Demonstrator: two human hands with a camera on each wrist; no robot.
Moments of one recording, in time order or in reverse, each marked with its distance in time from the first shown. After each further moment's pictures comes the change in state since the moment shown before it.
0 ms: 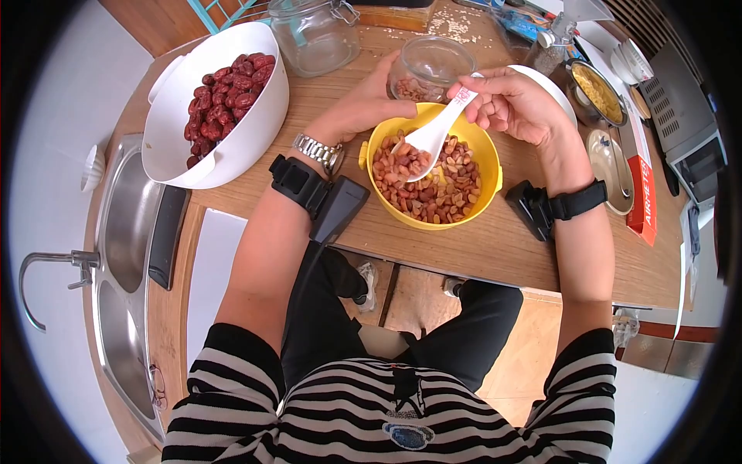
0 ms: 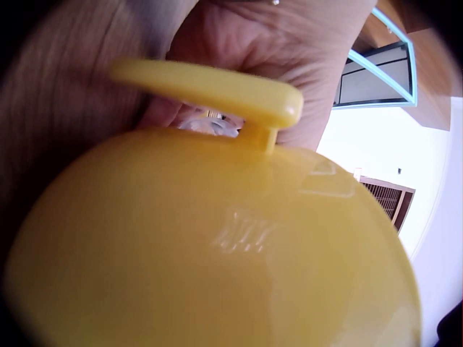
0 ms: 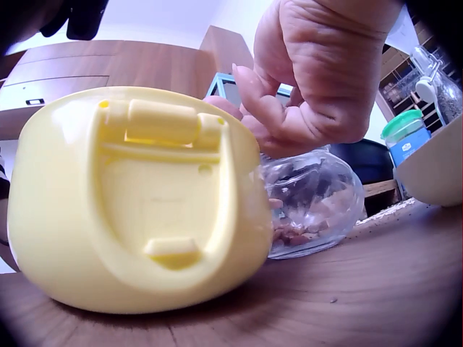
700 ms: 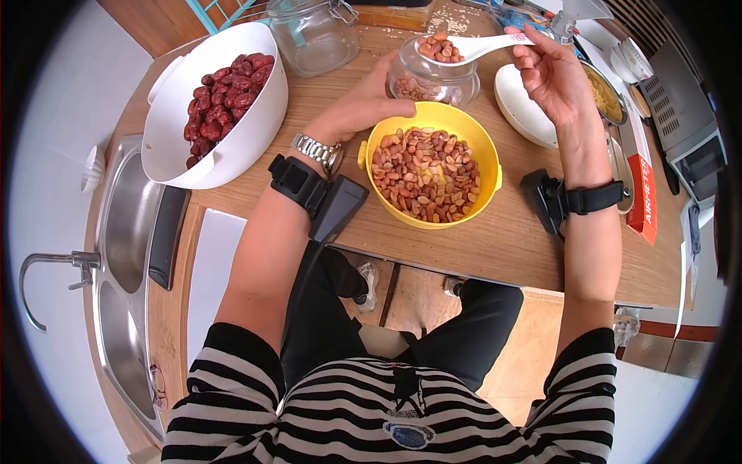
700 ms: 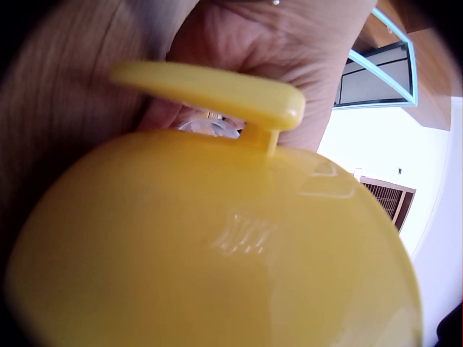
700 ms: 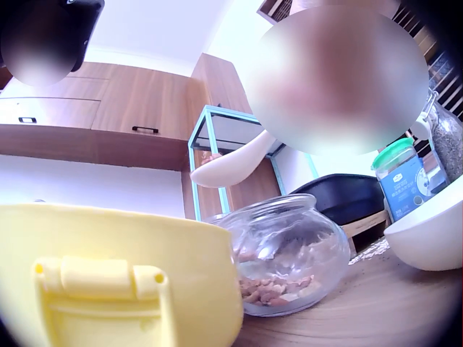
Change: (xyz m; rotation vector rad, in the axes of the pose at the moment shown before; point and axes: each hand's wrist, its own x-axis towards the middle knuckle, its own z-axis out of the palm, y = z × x) left_hand 0.000 -0.003 0.000 0.063 0.002 0.013; right_hand -0.007 -0.016 -0.039 0.374 0.312 -0.399
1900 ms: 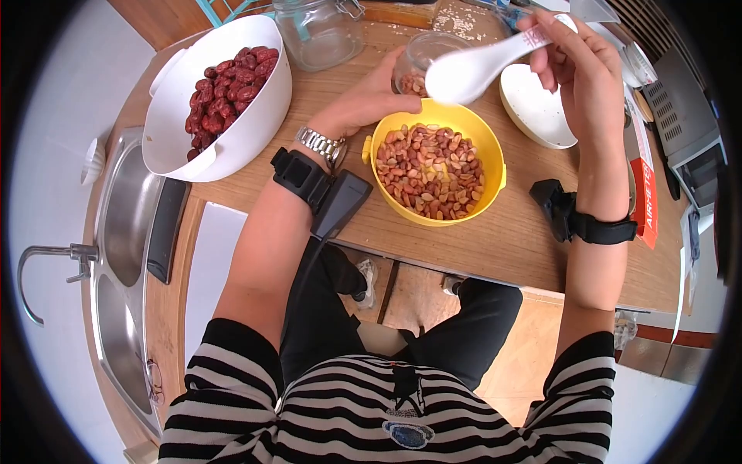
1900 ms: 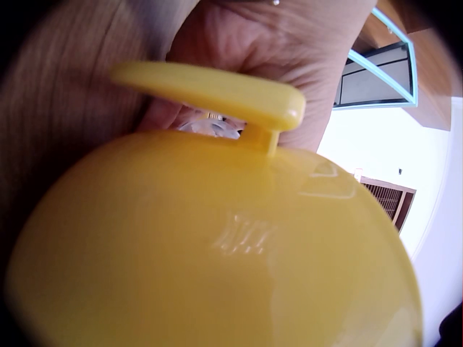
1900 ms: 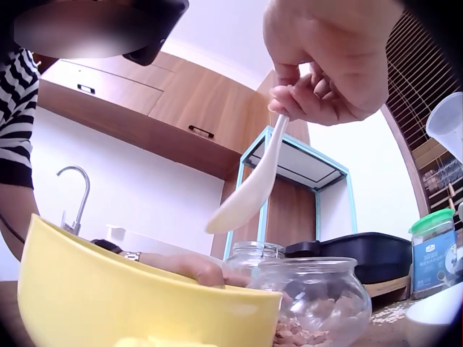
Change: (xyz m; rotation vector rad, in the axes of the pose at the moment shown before) left_hand 0.004 -0.006 -0.001 -0.027 -0.005 0.036; right_hand -0.043 -0.012 0.062 -0.719 -0.040 -0.488
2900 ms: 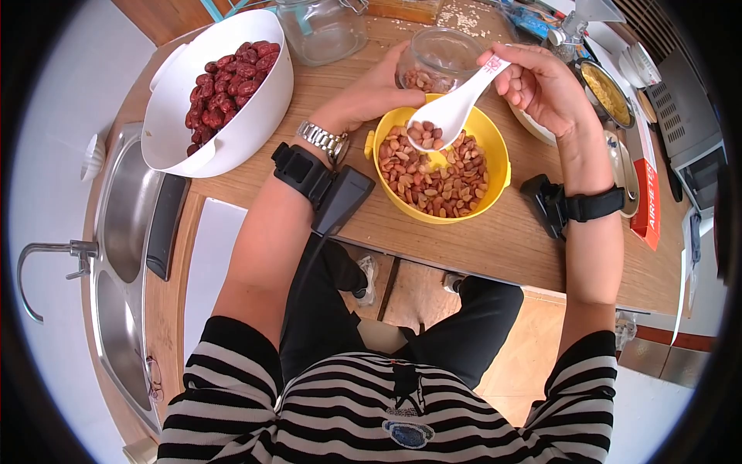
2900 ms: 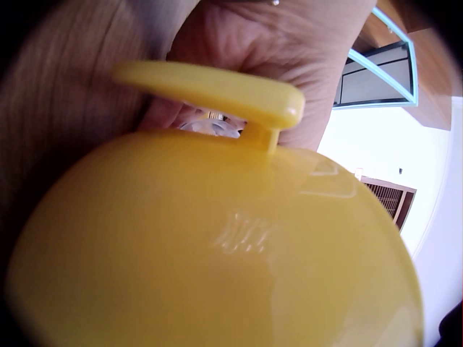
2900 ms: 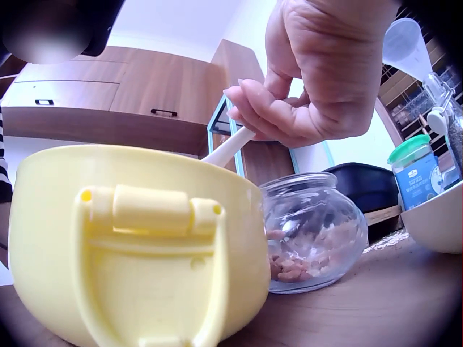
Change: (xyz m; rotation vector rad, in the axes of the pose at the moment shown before) left_hand -0.002 0.004 0.001 -0.057 -0.003 -0.062; right_hand 0.007 0.045 -0.003 0.396 -0.351 0.535
